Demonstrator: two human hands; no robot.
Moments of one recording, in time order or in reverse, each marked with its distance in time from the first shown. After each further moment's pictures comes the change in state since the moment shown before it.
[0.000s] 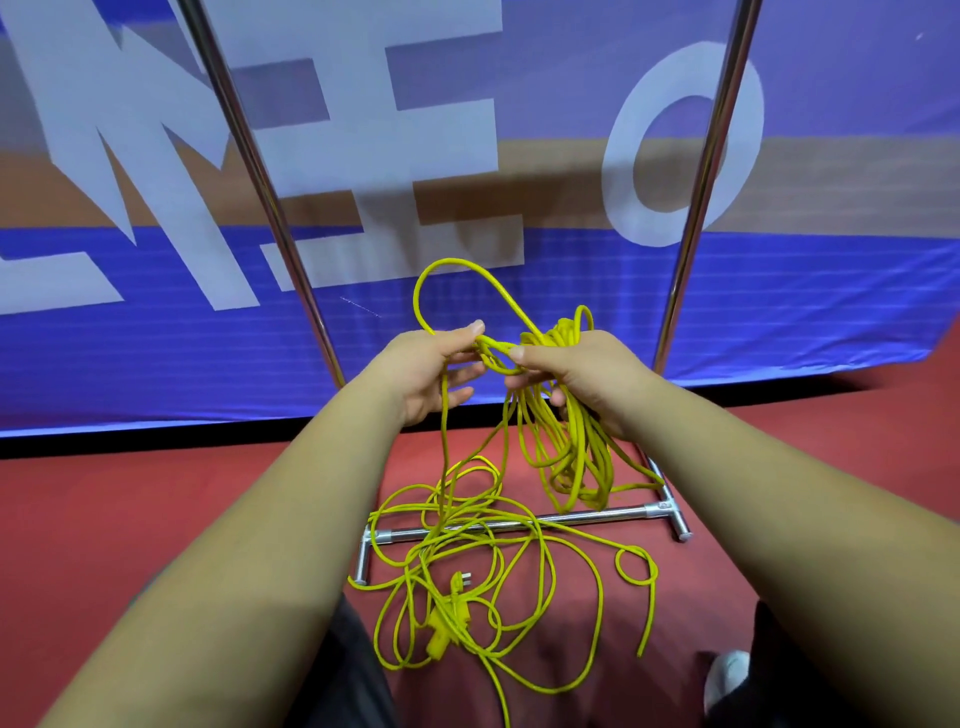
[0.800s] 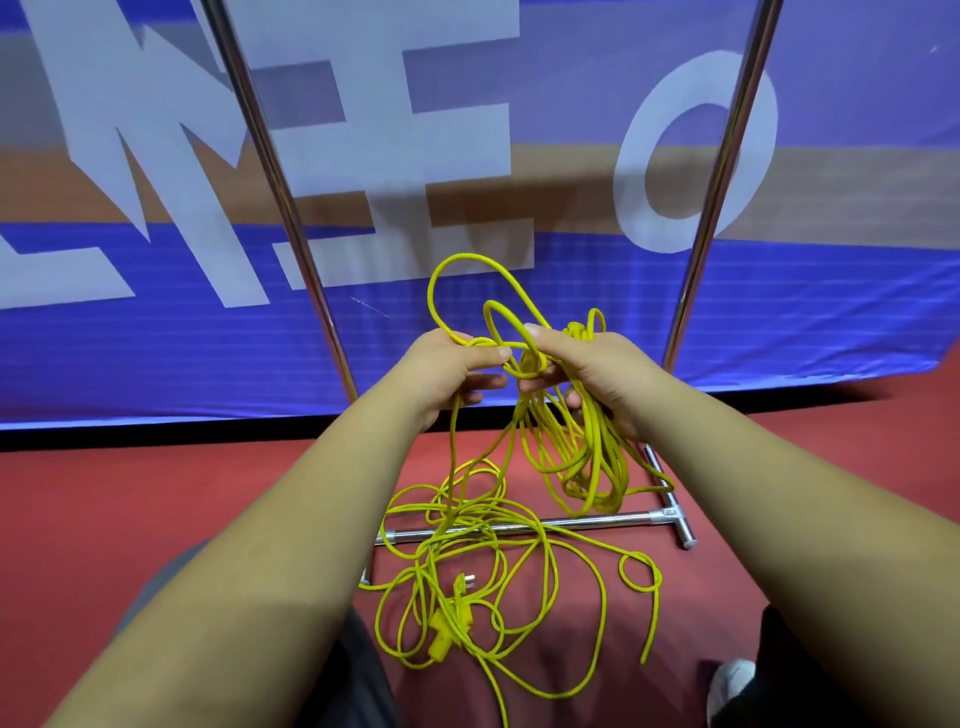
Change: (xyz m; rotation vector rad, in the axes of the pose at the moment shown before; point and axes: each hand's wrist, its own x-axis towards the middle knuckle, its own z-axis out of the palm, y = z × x) left_hand -0.010 -0.001 0.008 0.133 0.009 0.115; right_hand -0.010 -0.014 0.002 0.027 -0.021 0.066
